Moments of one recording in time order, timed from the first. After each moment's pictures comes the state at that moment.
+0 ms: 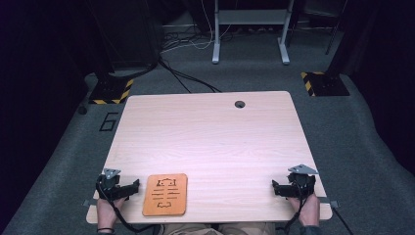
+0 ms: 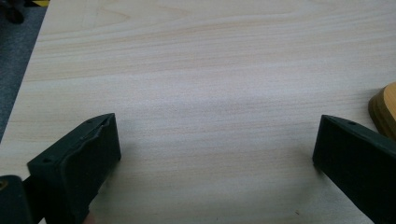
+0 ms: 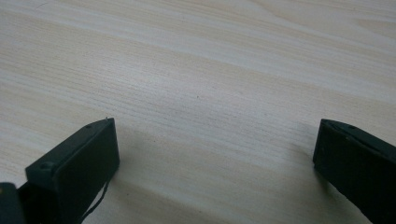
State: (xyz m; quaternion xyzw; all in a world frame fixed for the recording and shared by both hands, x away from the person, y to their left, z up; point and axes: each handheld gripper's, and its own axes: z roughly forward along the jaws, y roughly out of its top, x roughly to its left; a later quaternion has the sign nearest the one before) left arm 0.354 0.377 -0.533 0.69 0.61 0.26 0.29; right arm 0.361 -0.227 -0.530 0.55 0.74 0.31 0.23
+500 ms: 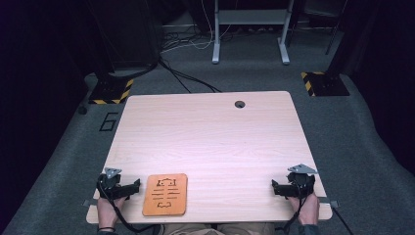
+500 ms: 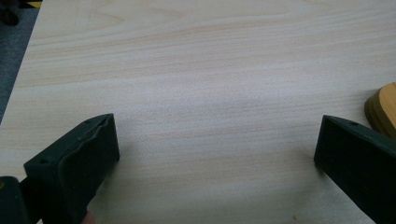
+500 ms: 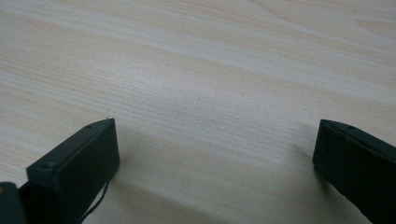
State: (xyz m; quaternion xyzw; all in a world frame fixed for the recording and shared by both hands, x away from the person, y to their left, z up) left arm 0.356 0.376 -0.532 0.69 0.61 0.26 0.29; right arm 0.362 -0.226 -0.529 0.54 0.74 0.31 0.23
